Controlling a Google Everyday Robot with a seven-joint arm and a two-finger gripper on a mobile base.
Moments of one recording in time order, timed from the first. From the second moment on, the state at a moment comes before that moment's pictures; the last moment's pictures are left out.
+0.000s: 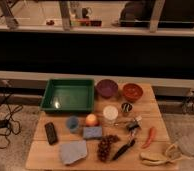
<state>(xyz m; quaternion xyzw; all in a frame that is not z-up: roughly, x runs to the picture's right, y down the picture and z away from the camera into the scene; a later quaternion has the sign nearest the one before) 0.403 0.361 0.728 -0.46 -0.28 0.07 0.84</state>
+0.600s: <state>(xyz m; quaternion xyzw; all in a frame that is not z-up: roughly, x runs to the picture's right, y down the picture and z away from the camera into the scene) 0.395 0.367 0.734 -0.46 -0.30 0.07 0.83</state>
